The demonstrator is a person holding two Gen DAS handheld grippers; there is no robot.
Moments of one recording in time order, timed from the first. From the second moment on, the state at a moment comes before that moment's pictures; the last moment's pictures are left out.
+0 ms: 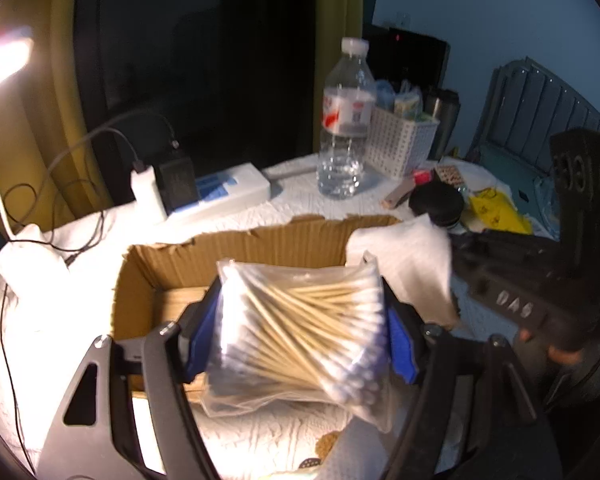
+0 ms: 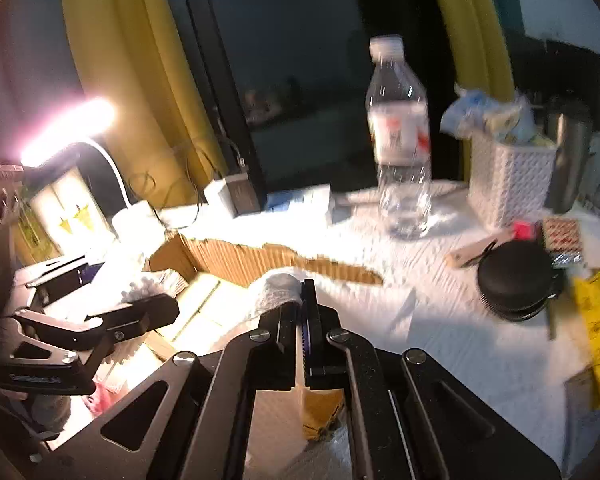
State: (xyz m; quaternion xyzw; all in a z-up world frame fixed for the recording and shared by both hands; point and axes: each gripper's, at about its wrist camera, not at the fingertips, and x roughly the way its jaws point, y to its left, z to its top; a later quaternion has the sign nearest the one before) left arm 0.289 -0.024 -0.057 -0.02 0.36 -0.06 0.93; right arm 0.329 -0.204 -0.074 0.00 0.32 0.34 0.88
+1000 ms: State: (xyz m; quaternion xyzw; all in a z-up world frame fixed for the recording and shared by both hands) left arm 0.314 -0.046 -0.082 -0.03 0.43 -0.08 0.90; right arm 0.304 -0.251 -0.079 -0.01 0.34 0.32 0.88
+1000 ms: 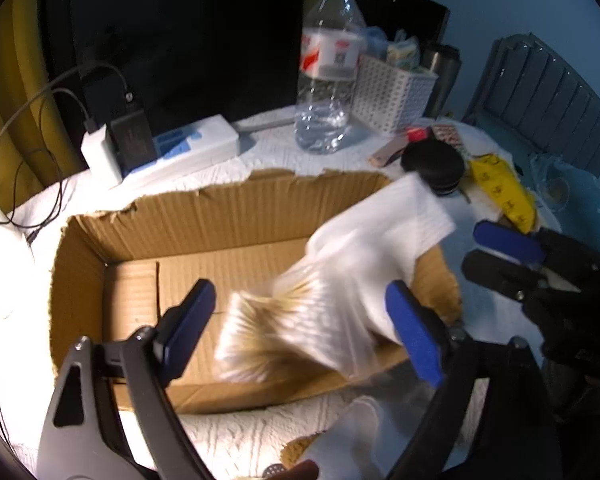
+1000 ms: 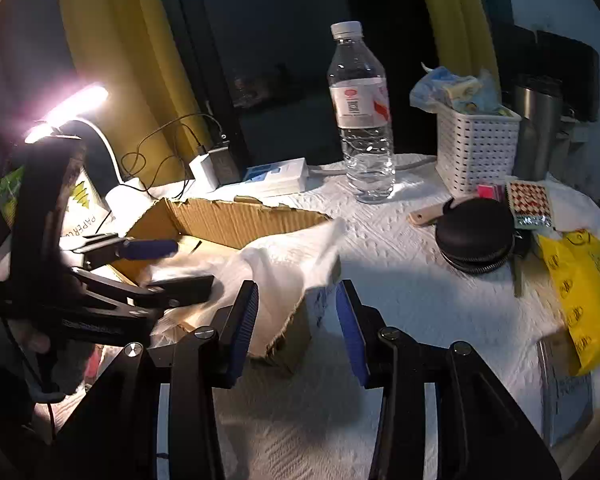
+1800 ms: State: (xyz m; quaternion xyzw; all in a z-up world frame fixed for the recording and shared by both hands) left arm 0.224 -0.019 -0.058 -0.04 0.38 -0.08 0.92; right arm 0.227 -0.231 -0.061 -0.02 0.33 0.33 0.89
